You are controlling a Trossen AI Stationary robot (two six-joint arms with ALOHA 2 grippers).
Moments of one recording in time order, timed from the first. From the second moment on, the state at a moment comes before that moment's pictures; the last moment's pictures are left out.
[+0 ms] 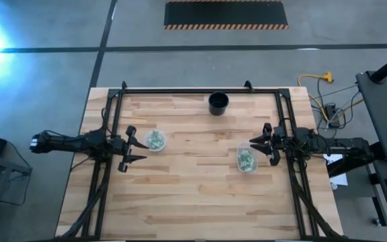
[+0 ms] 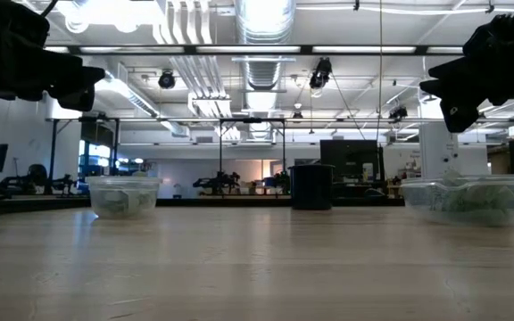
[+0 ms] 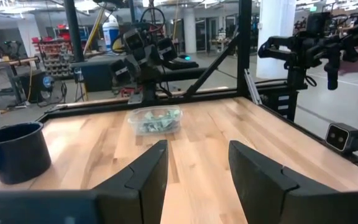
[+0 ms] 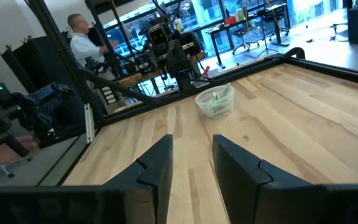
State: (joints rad) left arm -0.09 0.08 0.00 0.03 0.07 0.06; right arm -0.02 0.03 0.01 0.01 -0.02 0.39
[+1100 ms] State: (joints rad) left arm -0.09 0.15 0.00 0.04 0.07 0.06; right arm -0.02 0.03 0.01 0.01 -0.02 0.13
